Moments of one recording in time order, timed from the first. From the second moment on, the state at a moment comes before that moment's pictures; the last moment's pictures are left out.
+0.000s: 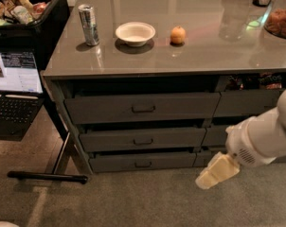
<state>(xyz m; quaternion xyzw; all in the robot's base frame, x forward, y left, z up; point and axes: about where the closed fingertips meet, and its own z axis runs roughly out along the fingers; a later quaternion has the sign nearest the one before) 0.402 -0.197 0.767 -0.43 0.88 0.09 0.20</state>
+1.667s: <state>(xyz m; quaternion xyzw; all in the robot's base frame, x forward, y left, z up) 0.474 -0.147 0.646 -0.20 0.91 0.18 0.31</state>
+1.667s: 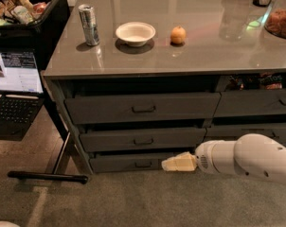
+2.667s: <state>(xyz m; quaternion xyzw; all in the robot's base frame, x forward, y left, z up) 0.538 -0.153 0.595 -0.17 0.90 0.19 0.36</state>
